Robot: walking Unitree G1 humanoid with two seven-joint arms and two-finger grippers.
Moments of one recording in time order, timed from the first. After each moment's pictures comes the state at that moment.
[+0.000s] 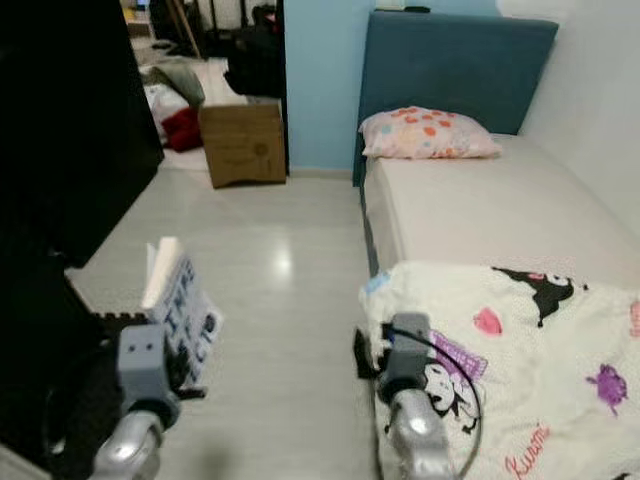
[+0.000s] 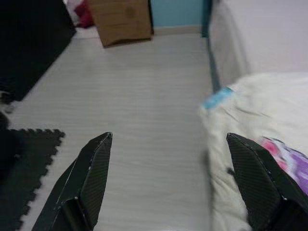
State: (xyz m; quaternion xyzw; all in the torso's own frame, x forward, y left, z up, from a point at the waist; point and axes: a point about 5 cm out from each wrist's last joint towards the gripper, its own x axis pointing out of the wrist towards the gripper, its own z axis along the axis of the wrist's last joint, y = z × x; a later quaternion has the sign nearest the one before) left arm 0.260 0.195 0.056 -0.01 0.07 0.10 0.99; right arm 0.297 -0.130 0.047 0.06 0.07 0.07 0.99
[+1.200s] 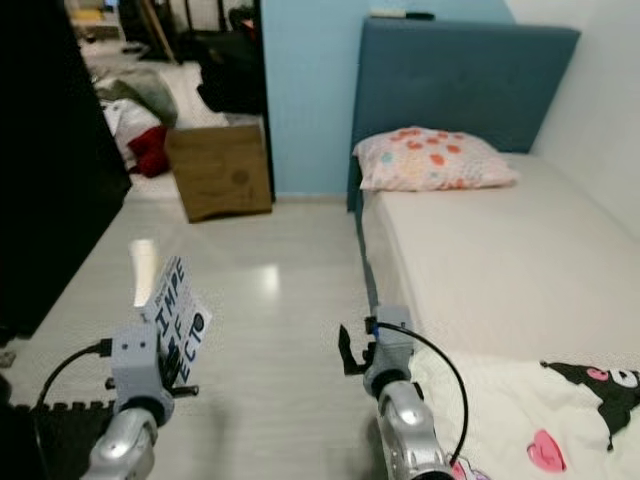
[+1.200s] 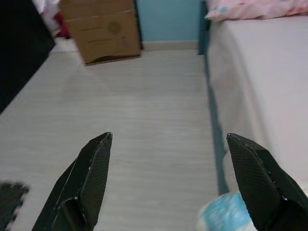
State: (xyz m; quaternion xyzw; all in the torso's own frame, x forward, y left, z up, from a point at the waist) left arm 0.262 0.190 0.053 -0.01 0.08 0.09 0.99; right arm 0.301 -0.137 0.044 0.04 0.08 0.07 0.99
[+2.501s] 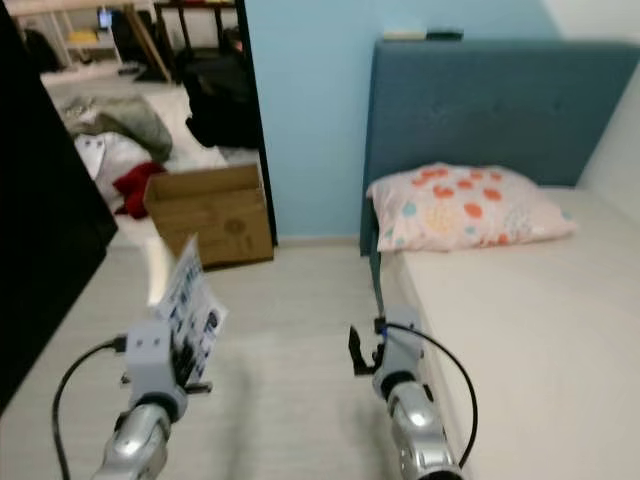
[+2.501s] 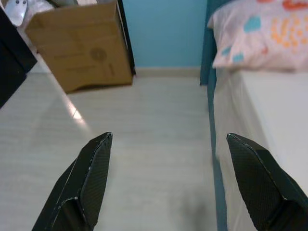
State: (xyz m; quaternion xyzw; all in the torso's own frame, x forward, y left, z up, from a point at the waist) left arm 0.270 0.177 0.056 -0.01 0.07 0.06 1.00; right arm 0.303 -0.142 0.042 0.03 0.08 0.07 0.99
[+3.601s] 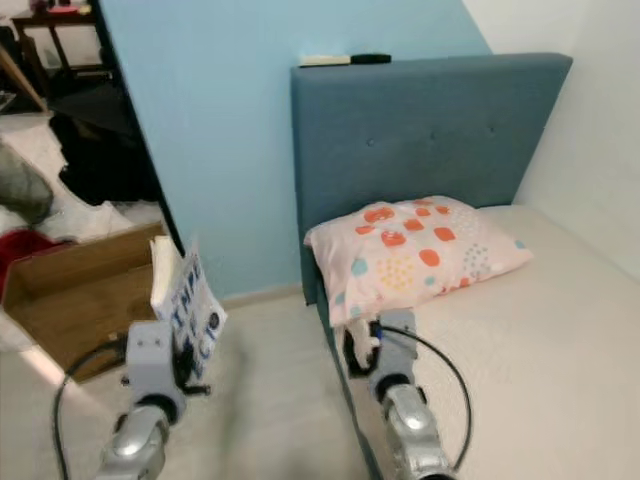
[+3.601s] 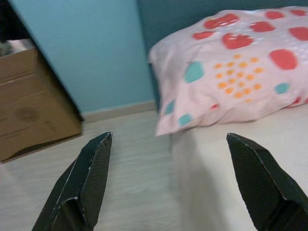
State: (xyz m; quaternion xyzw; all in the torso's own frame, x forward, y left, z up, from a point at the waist) left arm 0.275 0.174 0.058 0.00 0.06 0.05 1.00; right arm 0.300 -0.144 0.038 0.04 0.09 0.06 0.99
